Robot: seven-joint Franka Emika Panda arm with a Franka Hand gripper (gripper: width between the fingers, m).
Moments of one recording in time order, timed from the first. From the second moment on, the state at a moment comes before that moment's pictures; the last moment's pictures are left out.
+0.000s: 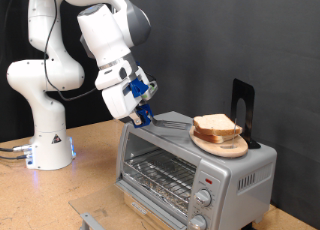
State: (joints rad) arm -0.40 -0.35 0.48 -2.53 0.74 2.41 -0.28
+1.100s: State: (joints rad) arm -0.40 -0.34 0.49 -2.48 0.75 2.41 -0.27
